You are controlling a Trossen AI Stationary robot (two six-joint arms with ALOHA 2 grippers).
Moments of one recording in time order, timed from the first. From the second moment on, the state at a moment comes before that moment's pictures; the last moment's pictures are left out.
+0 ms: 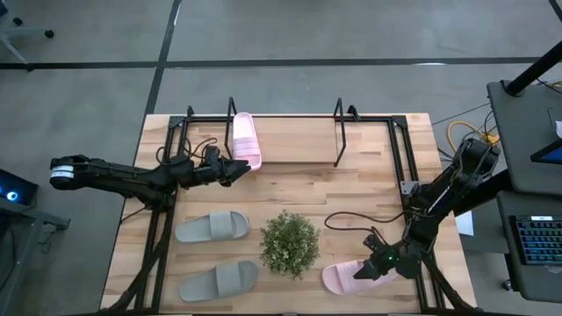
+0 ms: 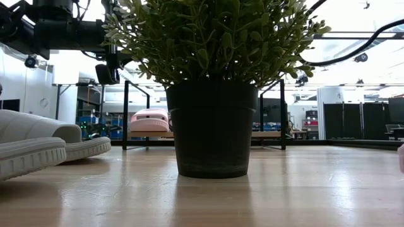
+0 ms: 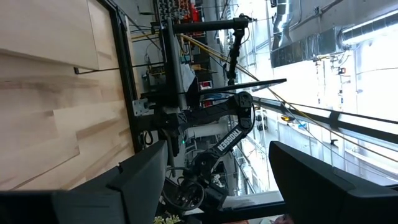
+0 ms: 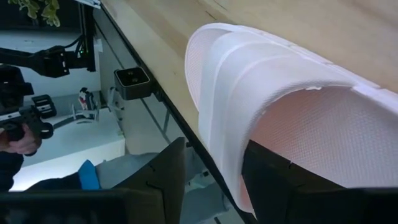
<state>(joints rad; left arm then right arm) 0.10 0.92 0.26 0.78 -0.11 -1.43 1.00 1.38 0.46 0.26 0.39 1.90</state>
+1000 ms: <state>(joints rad) 0.11 0.92 0.26 0.78 -0.15 -1.45 1.00 1.37 0.44 0.26 0.37 1.94</state>
